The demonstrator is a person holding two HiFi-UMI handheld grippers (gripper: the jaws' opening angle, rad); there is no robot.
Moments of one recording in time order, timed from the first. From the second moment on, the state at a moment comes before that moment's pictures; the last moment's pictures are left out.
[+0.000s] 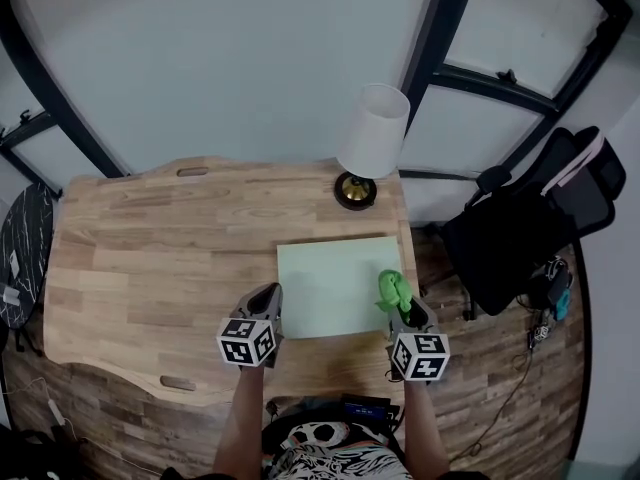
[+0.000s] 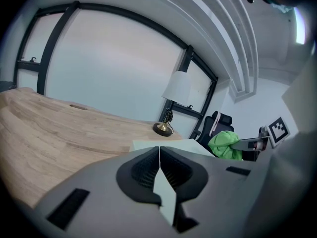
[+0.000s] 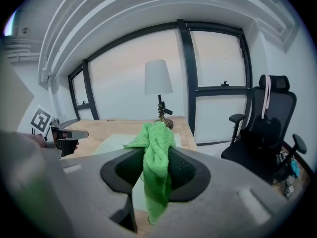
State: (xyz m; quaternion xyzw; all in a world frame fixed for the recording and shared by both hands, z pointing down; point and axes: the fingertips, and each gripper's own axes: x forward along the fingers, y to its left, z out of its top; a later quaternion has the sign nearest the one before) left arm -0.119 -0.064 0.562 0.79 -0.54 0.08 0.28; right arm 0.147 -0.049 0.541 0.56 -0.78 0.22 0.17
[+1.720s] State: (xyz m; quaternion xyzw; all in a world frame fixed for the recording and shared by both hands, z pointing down) left arm -0.114 -0.093 0.628 0.78 -0.49 0.10 0.37; right arm 0.154 -0.163 0.604 0.57 -0.75 0.26 0.21
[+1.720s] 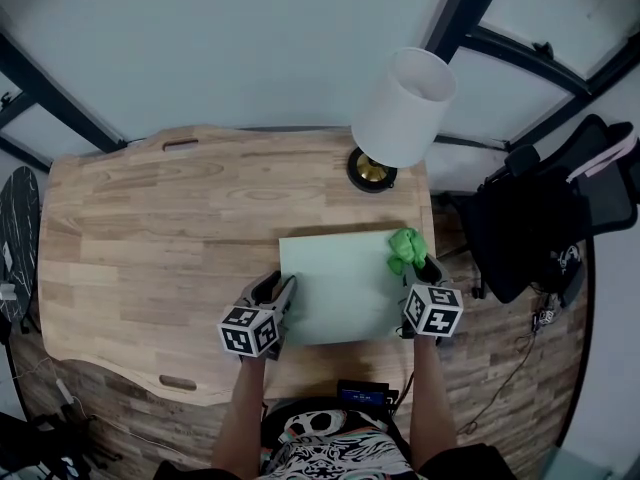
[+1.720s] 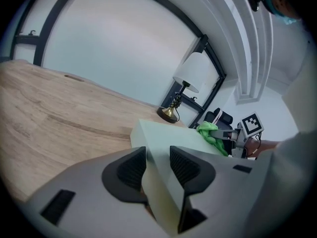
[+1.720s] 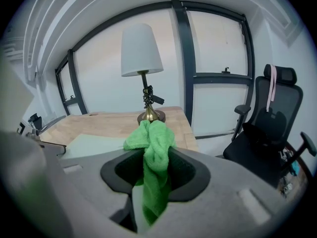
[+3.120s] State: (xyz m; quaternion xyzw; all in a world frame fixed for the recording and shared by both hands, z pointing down) left arm -0.113 -0.099 0.640 0.77 -0.48 0.08 0.40; right arm 0.145 -0.181 0.620 0.55 -0.75 0.25 0.29
